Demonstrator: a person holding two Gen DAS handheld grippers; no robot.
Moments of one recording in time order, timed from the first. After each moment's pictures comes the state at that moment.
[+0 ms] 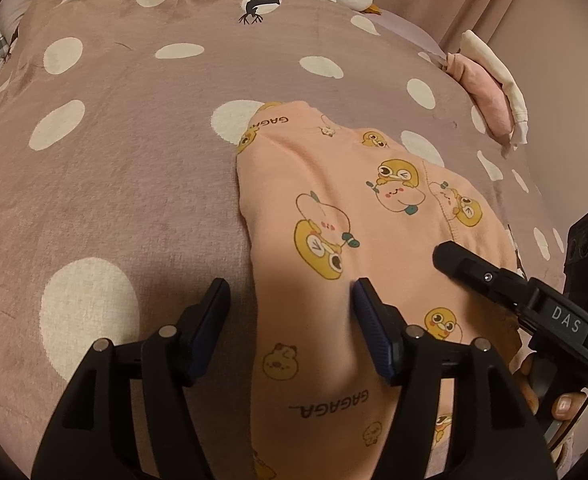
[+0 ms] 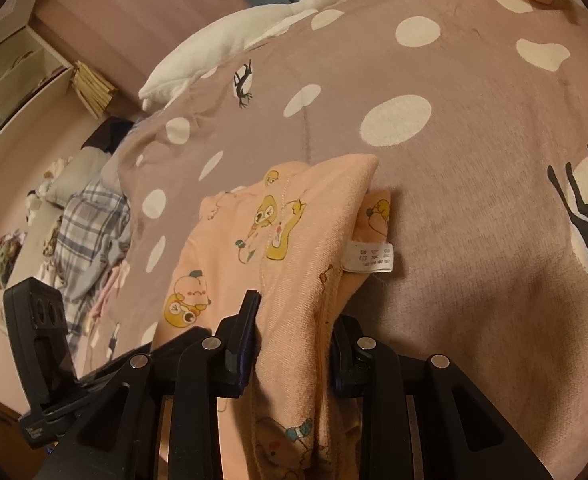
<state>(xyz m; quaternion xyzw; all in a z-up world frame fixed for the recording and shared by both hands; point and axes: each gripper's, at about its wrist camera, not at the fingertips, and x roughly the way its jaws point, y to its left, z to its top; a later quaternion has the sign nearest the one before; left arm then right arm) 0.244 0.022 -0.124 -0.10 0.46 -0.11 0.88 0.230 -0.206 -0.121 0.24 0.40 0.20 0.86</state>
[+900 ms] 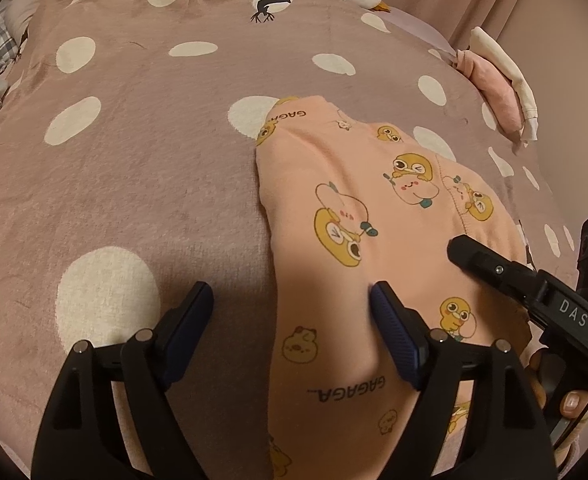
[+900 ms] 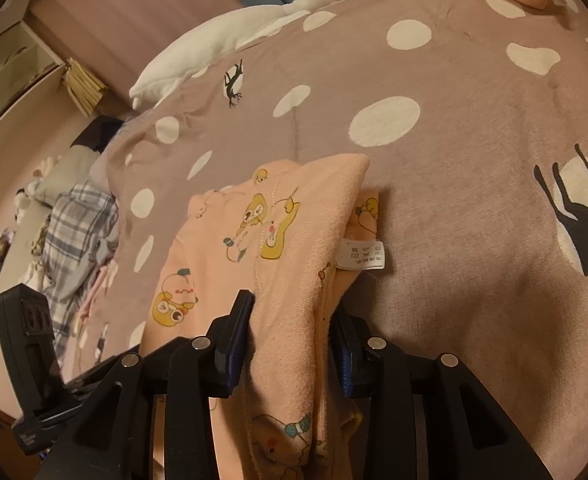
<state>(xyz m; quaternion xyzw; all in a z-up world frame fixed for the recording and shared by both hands) 0.236 0.026 -0.124 -0.09 0.46 -0.09 0.88 0.229 -0.199 -0.120 0.23 0.41 0.18 0.87</state>
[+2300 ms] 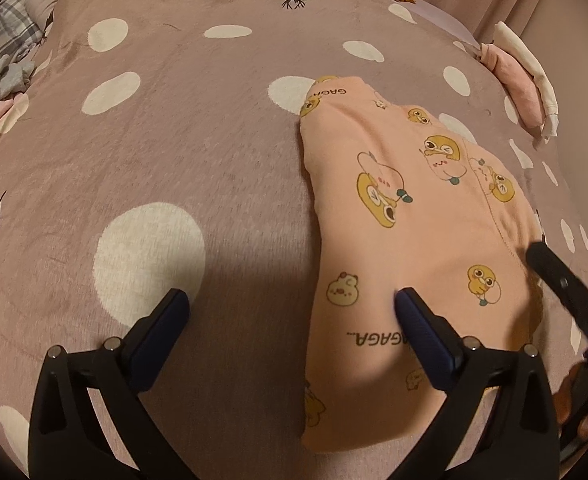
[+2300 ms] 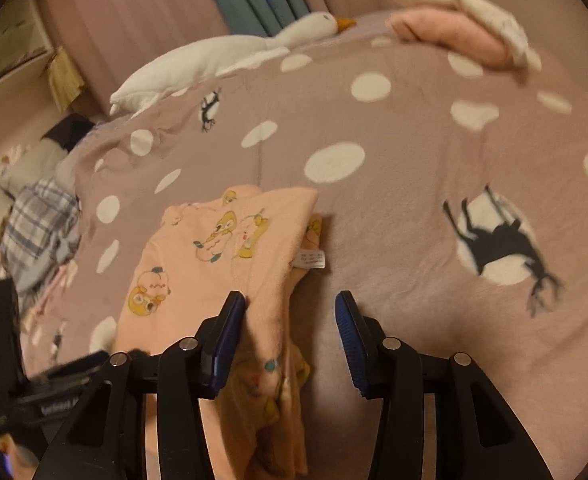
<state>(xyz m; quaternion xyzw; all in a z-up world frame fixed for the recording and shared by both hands) 0.214 0.039 -0.125 -0.09 0.49 -0.05 0.86 0.183 -0.198 -0.088 0.14 0.36 0.09 0.92</state>
